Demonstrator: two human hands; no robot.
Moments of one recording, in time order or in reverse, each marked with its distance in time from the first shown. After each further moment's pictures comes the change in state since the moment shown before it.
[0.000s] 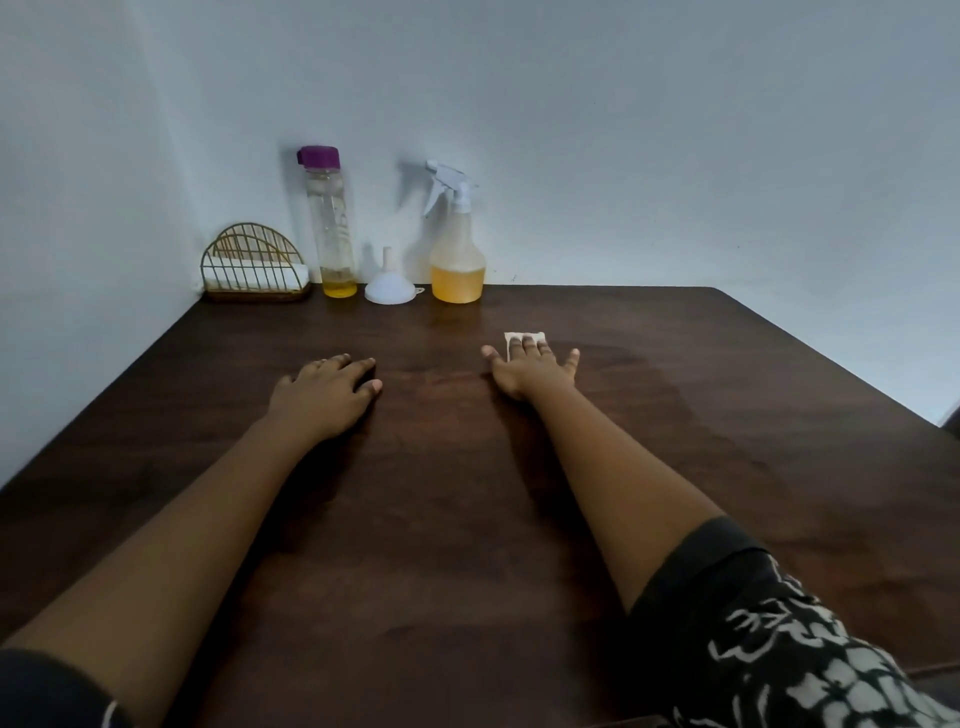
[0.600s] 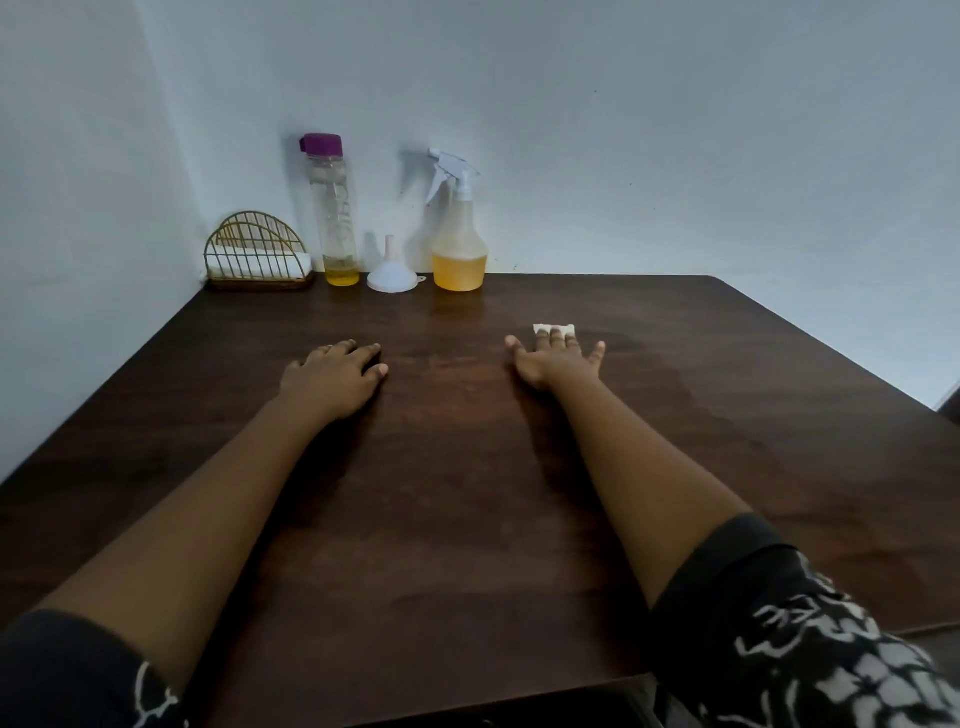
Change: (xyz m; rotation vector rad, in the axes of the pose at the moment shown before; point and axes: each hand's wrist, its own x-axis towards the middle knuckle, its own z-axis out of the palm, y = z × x) left_hand -0.005 0.004 -0.004 0.001 -0.009 0.000; right_hand -0.015 0.021 -0.006 -0.020 -0.007 0.069
